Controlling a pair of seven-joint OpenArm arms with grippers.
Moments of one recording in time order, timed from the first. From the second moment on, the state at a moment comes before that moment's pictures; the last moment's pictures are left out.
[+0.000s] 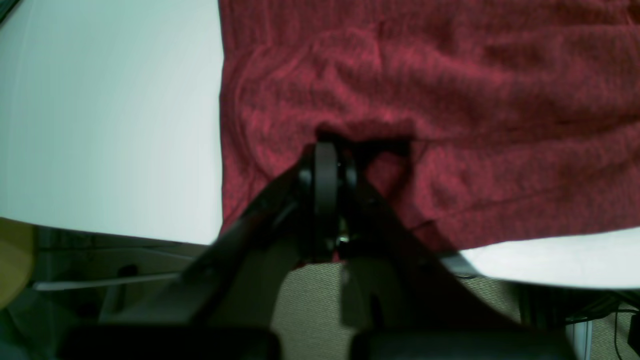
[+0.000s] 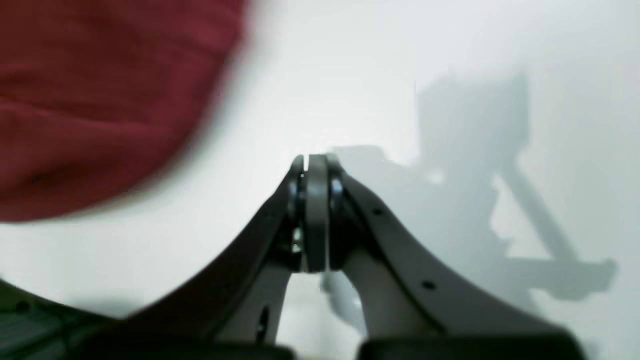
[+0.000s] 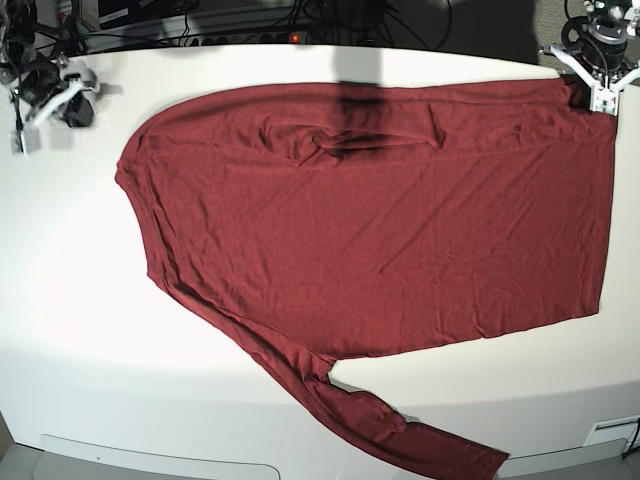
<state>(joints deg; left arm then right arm) 39.1 -24.3 -7.9 89.9 -6.2 -3.0 12.9 -30.1 29.3 31.8 89.2 44.0 36.4 -38.1</state>
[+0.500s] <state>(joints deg) 39.3 -24.3 -7.9 89.9 -6.2 -3.0 12.3 -11.5 23.8 9.8 91.0 27.7 36.3 -39.3</state>
